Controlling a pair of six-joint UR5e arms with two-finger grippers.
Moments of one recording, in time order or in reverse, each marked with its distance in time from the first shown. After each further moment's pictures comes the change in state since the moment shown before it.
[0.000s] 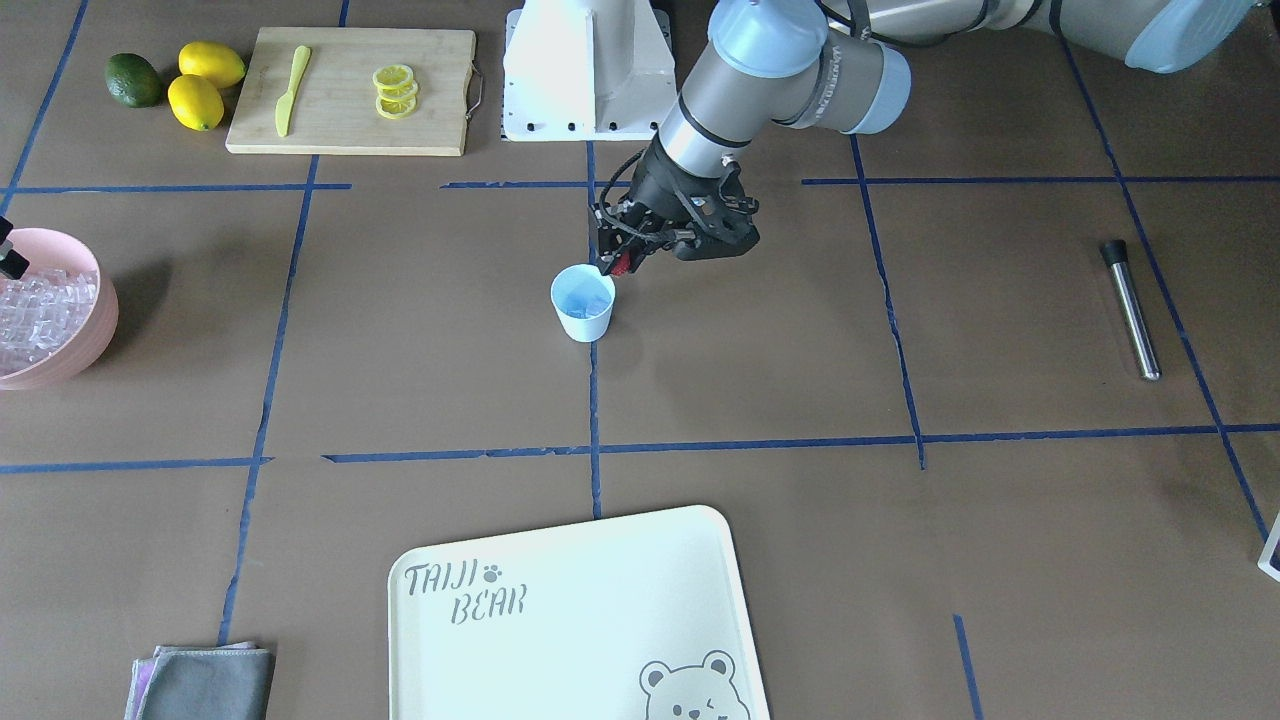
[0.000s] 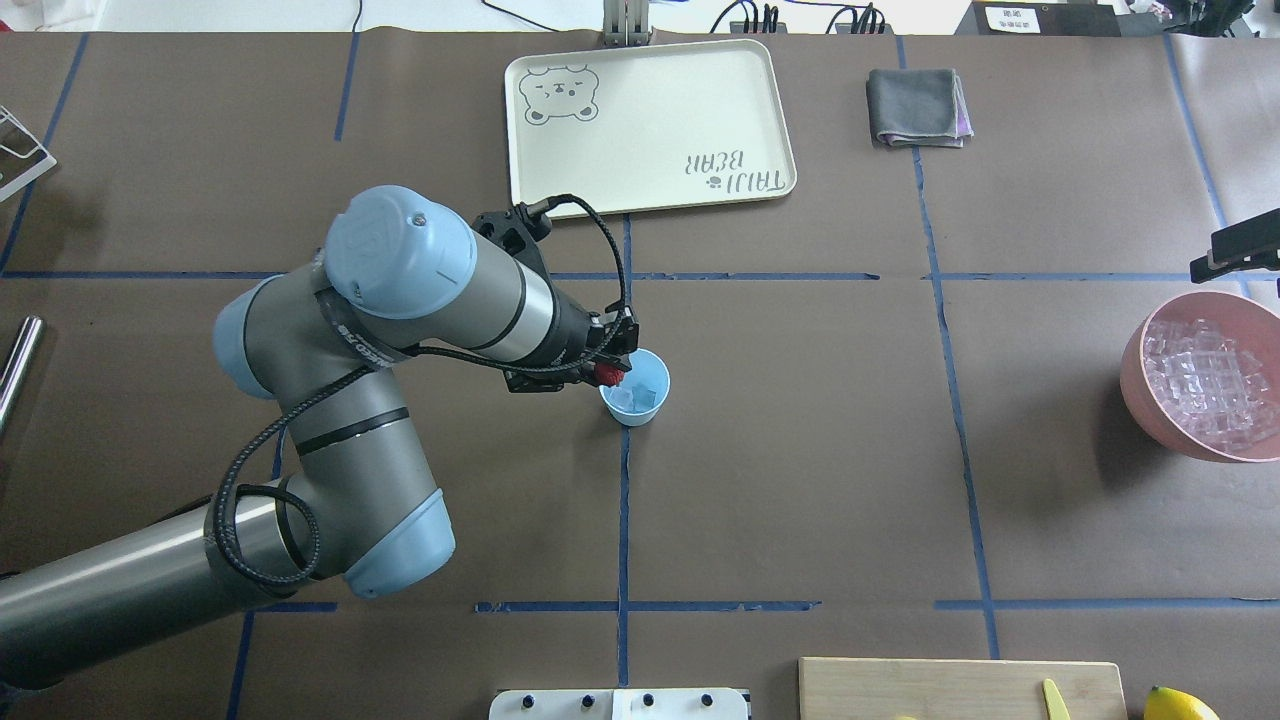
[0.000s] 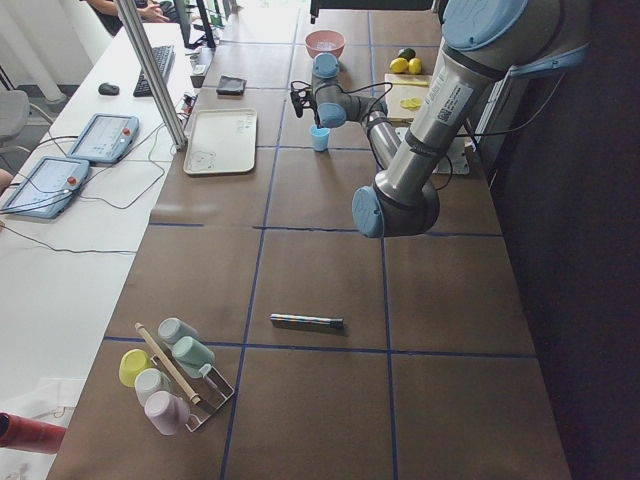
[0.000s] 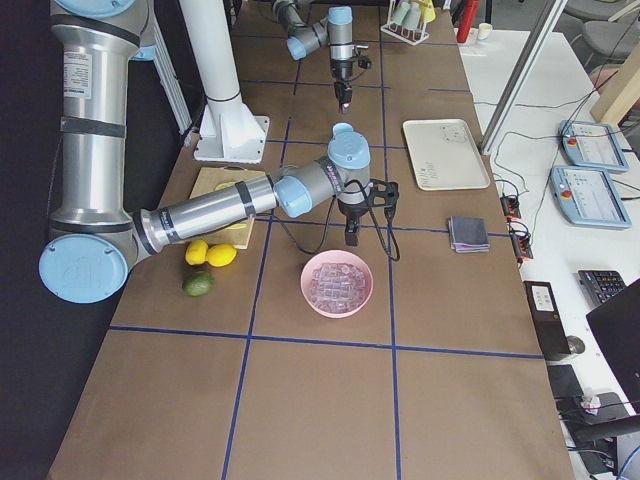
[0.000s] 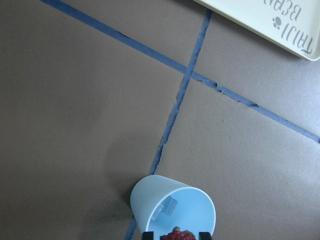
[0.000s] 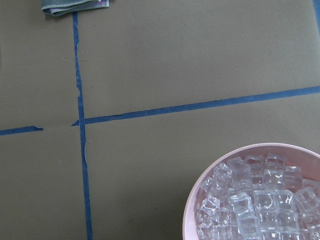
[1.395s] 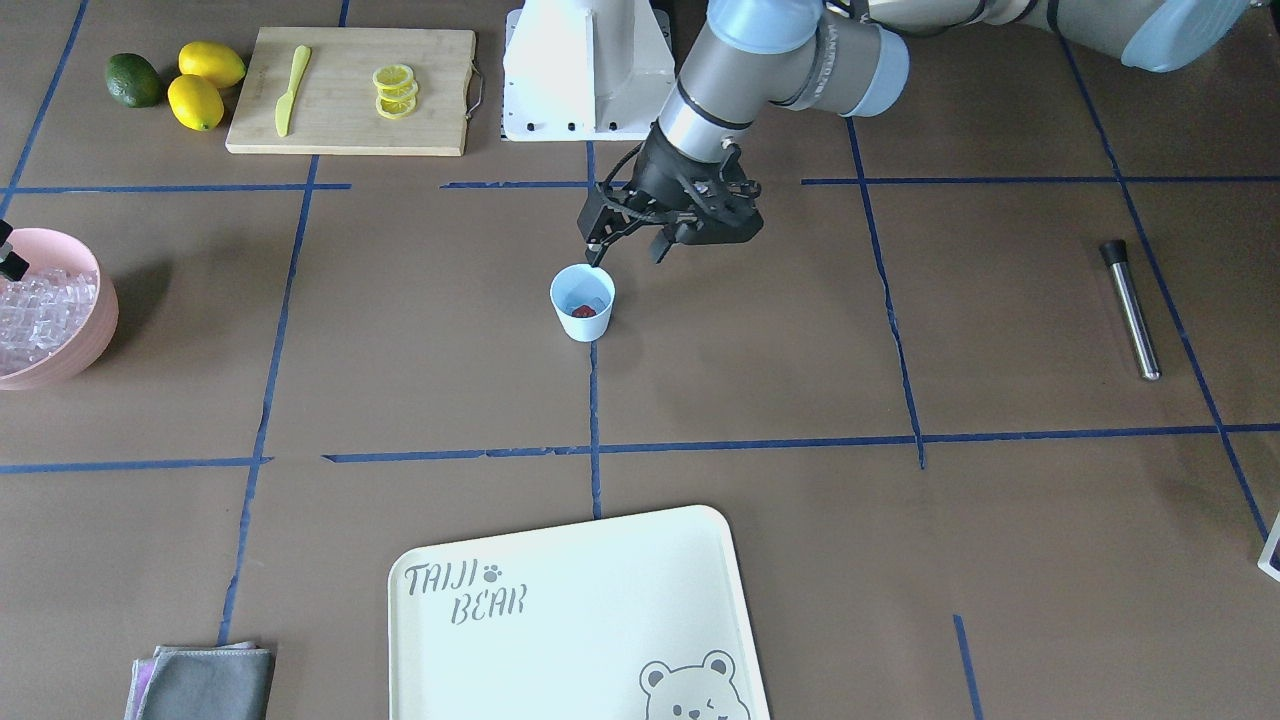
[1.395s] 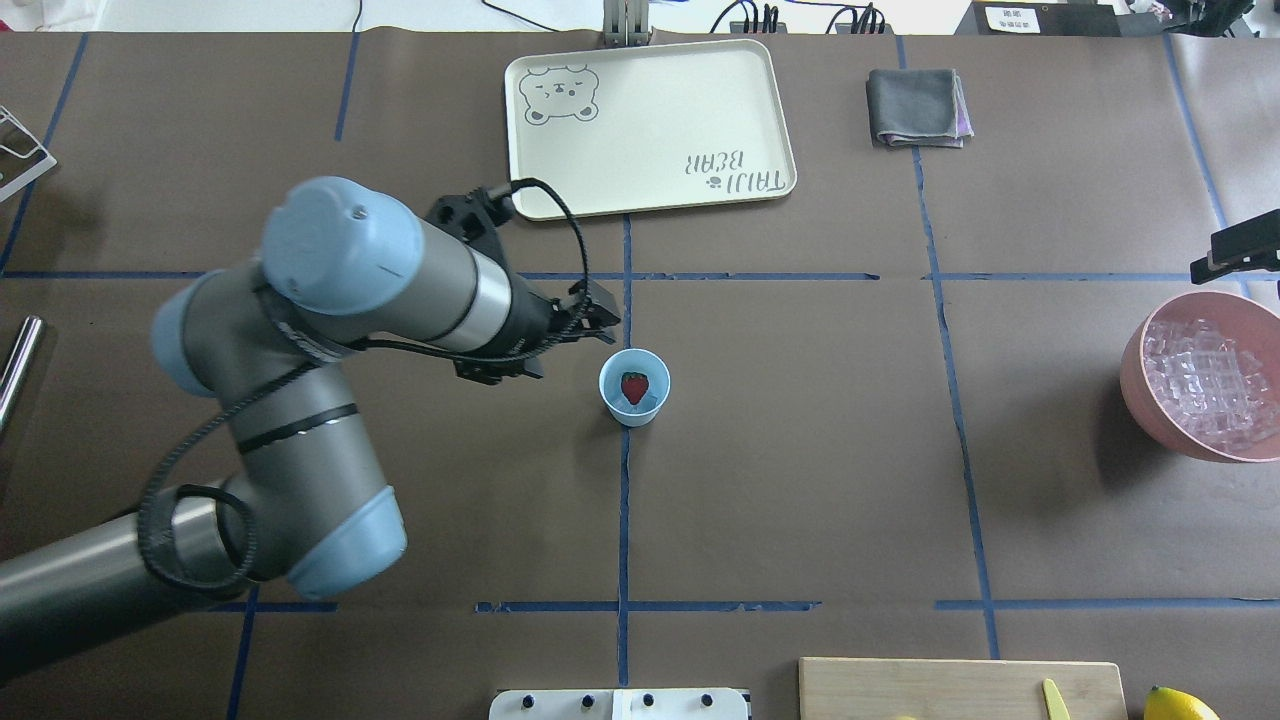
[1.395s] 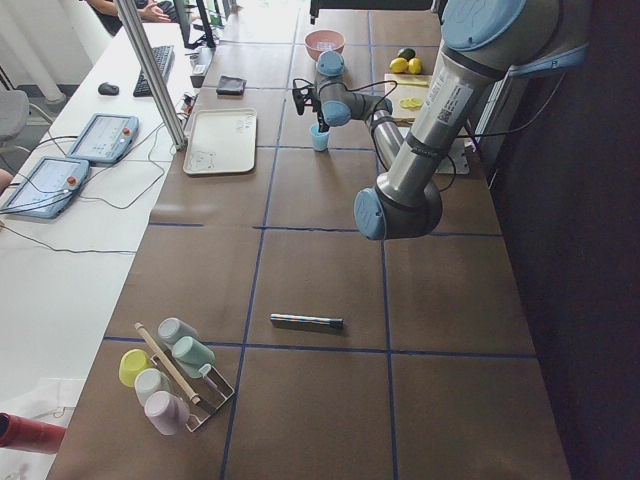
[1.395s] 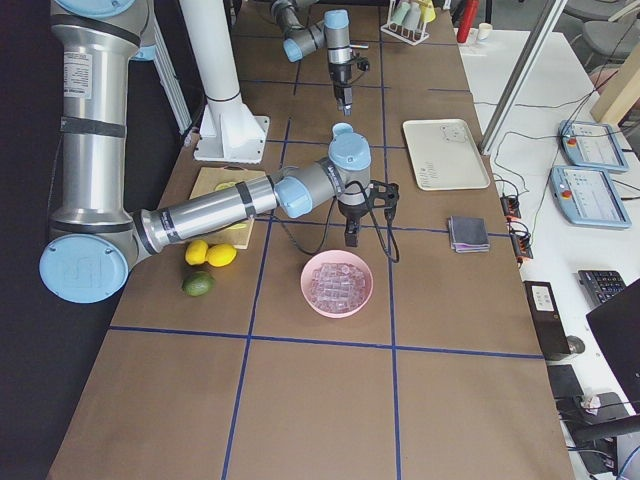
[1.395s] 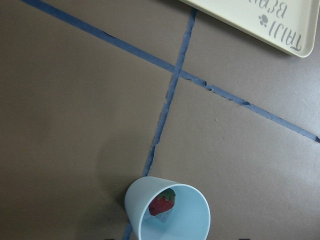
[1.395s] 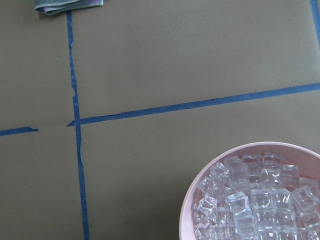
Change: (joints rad) left arm -0.067 0.104 -0.132 0.032 -0.028 0.060; right arm 0.000 0.002 -0.011 -0.005 -0.001 0.003
